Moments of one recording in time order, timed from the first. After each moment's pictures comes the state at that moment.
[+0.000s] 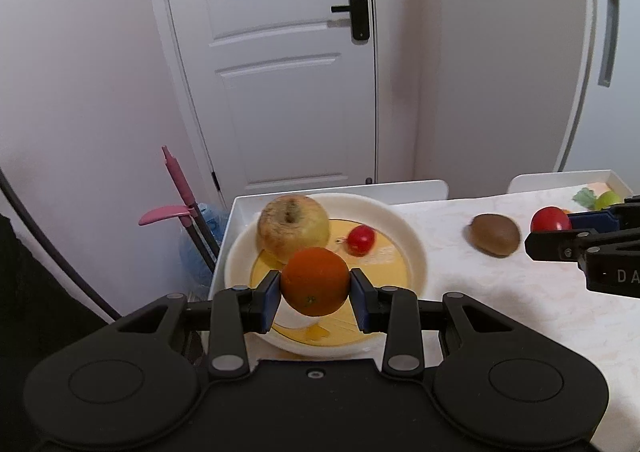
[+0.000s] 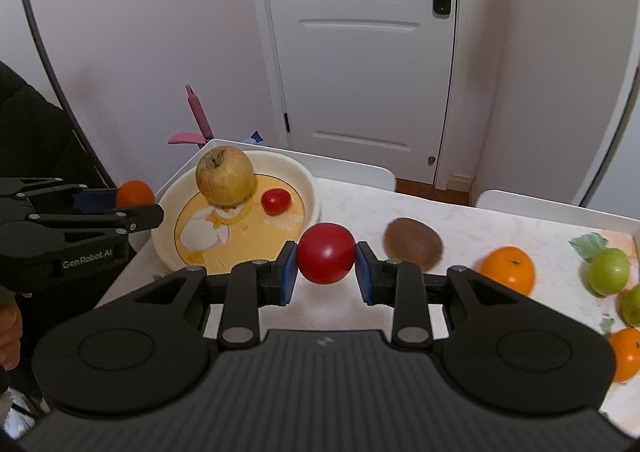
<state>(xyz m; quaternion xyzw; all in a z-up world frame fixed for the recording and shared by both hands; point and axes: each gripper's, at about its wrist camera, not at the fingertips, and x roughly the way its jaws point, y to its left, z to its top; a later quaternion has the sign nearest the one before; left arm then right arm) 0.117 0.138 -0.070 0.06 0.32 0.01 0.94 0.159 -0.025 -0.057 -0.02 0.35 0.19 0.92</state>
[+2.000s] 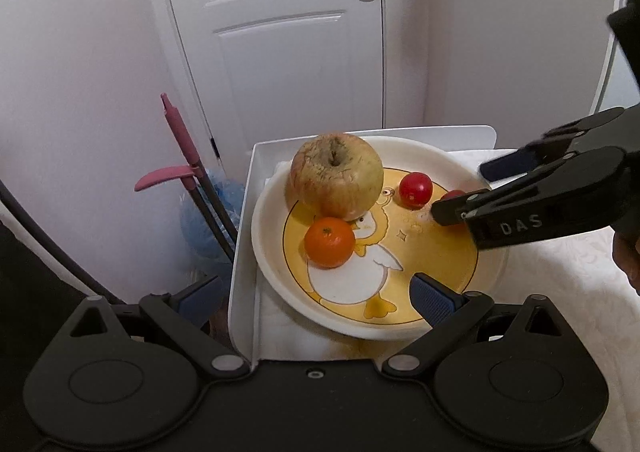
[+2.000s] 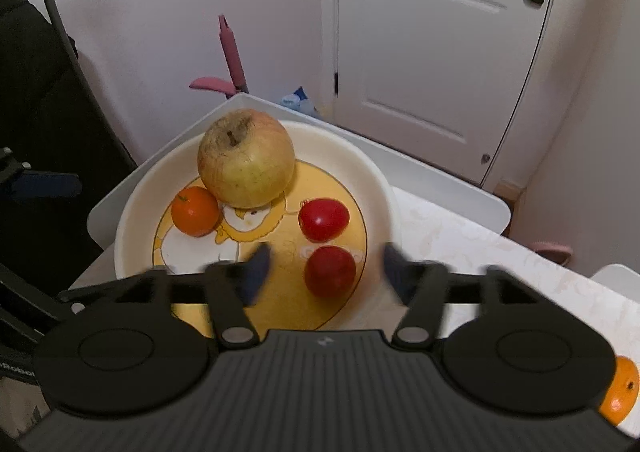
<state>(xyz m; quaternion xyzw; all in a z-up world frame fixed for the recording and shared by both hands) 0.151 0.180 -0.118 0.06 0.37 0.00 0.93 0.250 0.056 -0.117 -0.11 0.37 0.26 0.89</state>
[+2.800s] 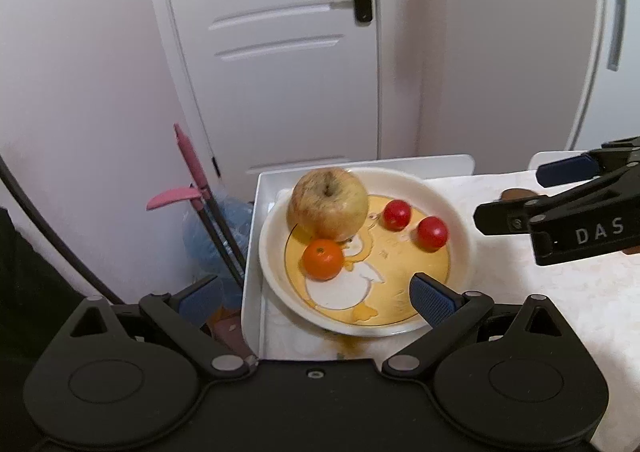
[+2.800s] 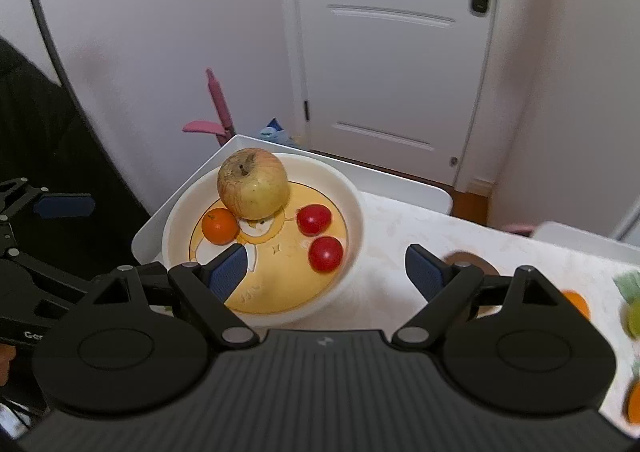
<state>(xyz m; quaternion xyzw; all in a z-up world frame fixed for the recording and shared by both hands) 0.118 0.174 -0.080 0.07 0.34 0.00 0.94 0.183 0.019 -0.055 -0.04 0.36 0.20 0.91</state>
